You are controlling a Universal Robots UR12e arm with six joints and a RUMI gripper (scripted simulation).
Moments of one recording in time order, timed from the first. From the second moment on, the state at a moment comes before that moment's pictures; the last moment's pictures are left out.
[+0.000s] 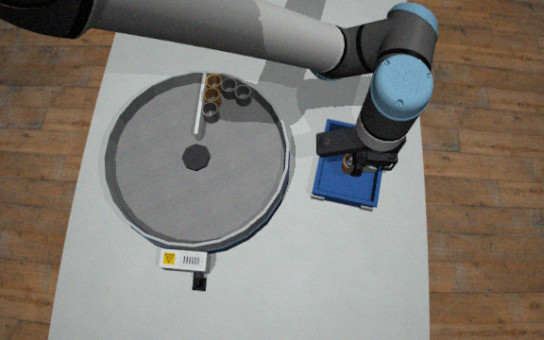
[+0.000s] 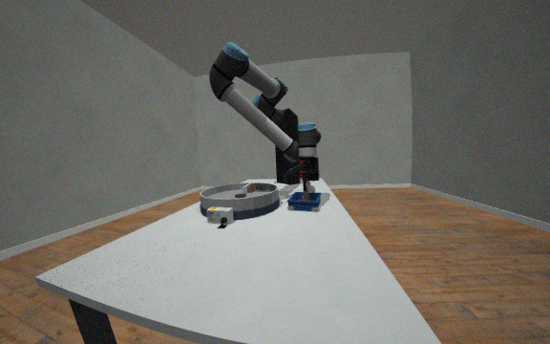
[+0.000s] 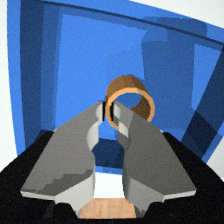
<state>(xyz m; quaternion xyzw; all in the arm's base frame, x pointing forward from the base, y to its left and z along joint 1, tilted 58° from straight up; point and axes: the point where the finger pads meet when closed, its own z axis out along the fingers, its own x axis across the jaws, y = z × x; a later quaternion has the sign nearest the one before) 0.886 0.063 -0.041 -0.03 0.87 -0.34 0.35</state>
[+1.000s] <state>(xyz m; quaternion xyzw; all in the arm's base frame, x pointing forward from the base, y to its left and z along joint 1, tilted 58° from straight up) 0.887 0.063 -0.040 -0.03 0.87 -0.34 0.35</state>
